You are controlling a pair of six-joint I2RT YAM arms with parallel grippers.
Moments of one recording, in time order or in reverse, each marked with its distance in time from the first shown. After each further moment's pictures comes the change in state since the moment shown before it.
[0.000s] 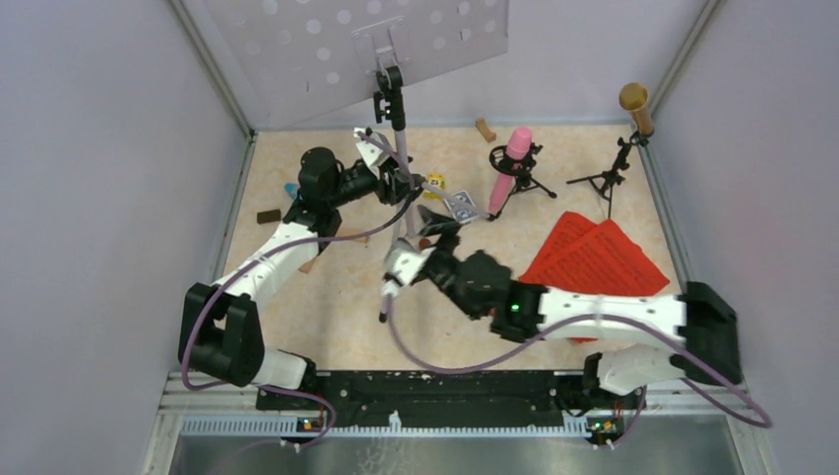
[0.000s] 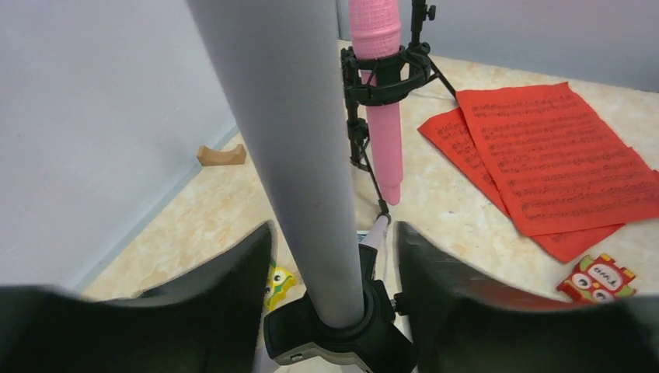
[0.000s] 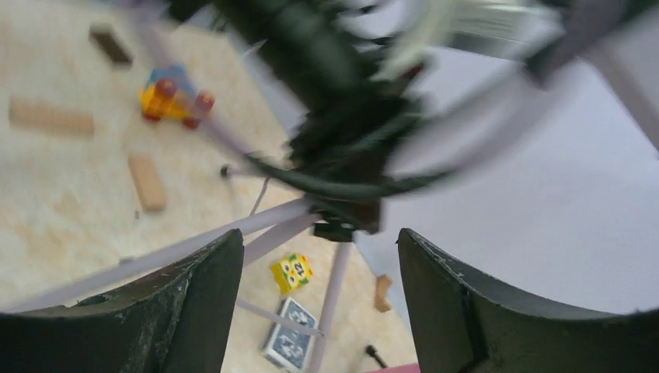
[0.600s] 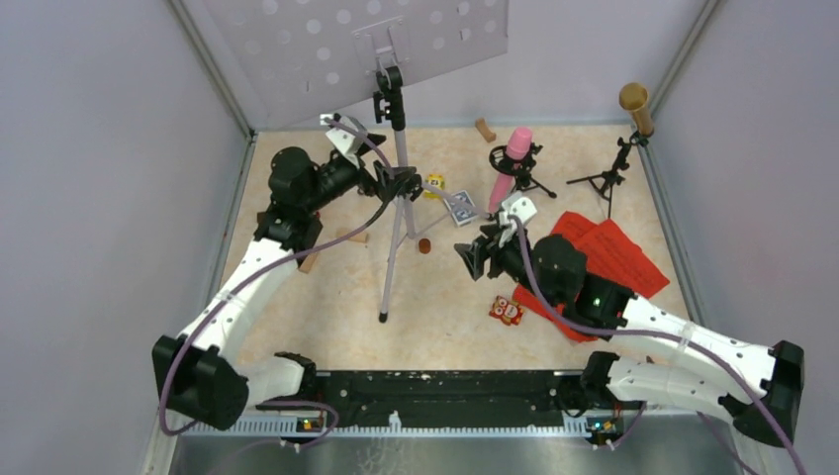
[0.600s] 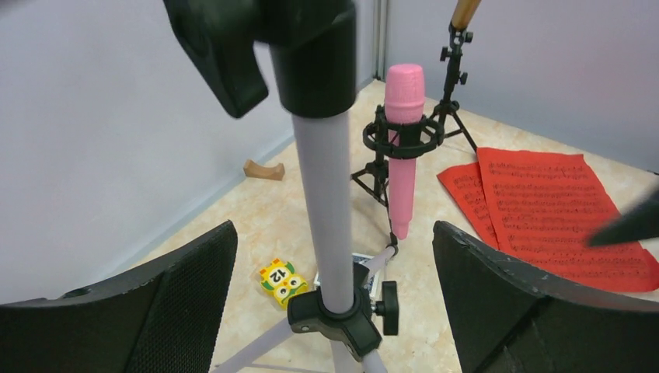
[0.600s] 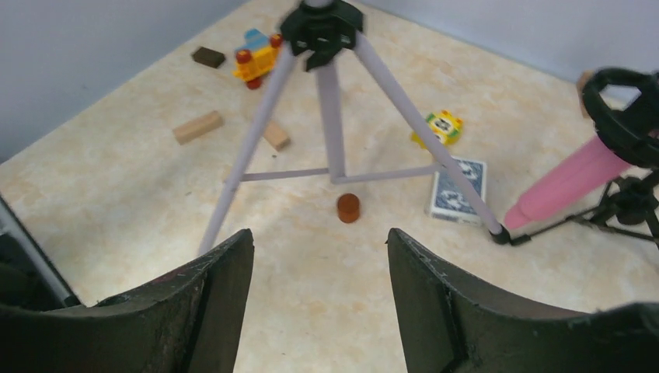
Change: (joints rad) left arm -0.006 -0.159 0.060 -0.145 -0.167 -0.119; right arm -0.179 -0.538 -0.180 -0.439 -0.117 1.026
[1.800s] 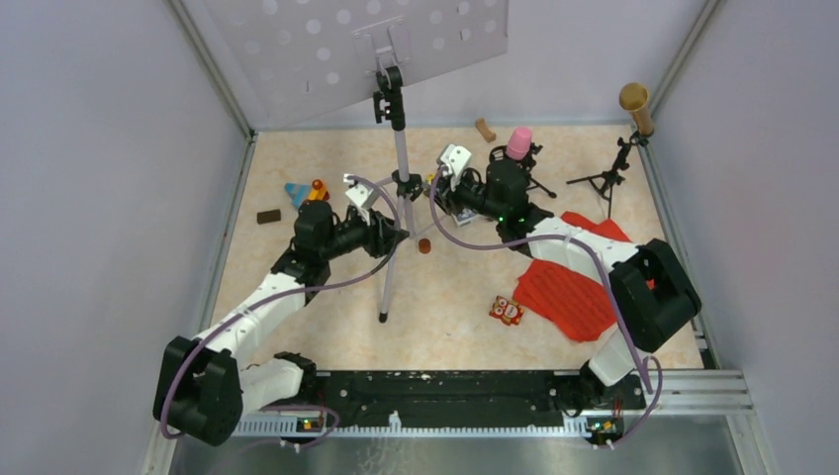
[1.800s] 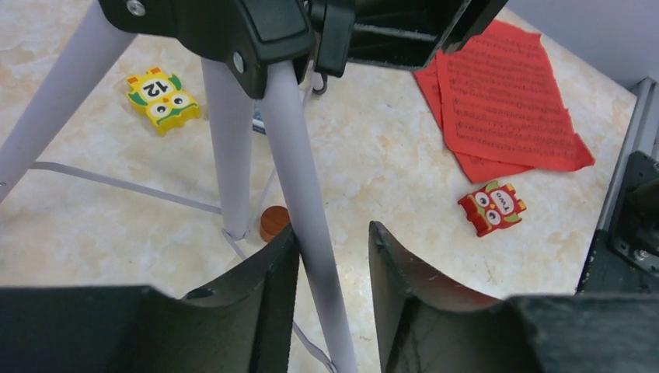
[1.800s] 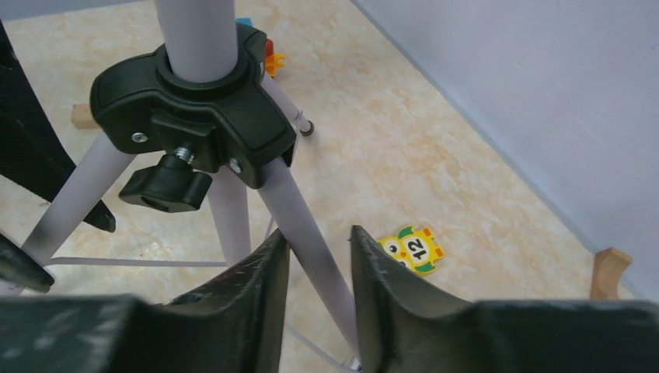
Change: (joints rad) left arm -0.018 -0.145 -0.426 -0.032 0.007 -0.099; right arm -0.488 0.755 0.315 0.361 -0.753 -0.341
